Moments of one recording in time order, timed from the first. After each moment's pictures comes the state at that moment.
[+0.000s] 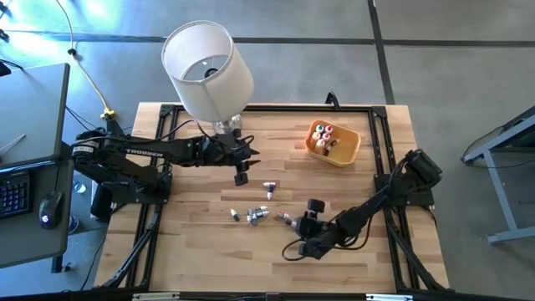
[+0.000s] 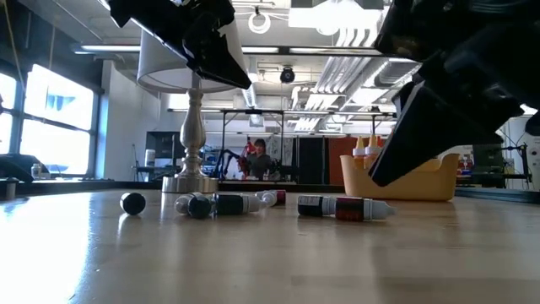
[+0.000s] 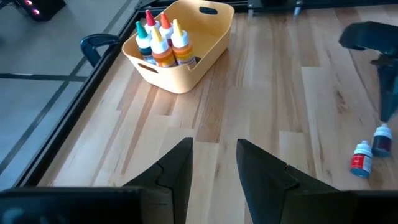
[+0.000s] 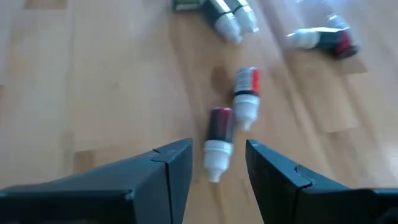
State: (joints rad) left arm 0.08 1.30 0.87 -0.06 -0.18 0.09; right arm 0.59 1.82 0.95 -0.16 0.60 0.63
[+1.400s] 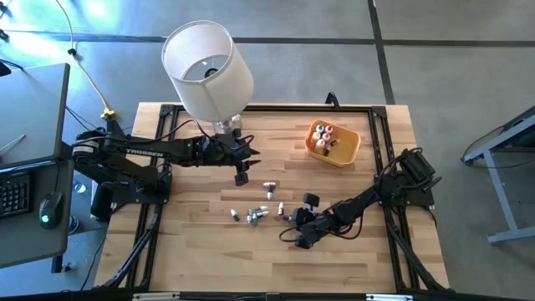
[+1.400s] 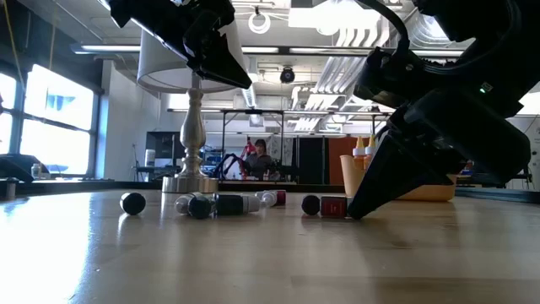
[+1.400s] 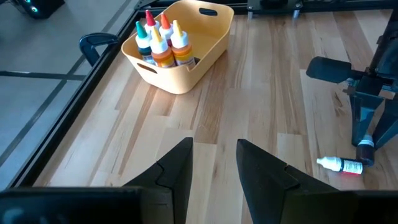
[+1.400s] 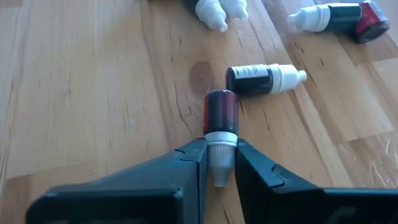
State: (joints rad) left arm 0.08 1.30 0.87 -0.05 -0.17 0.07; right arm 0.48 1.86 0.82 0.13 0.49 0.56
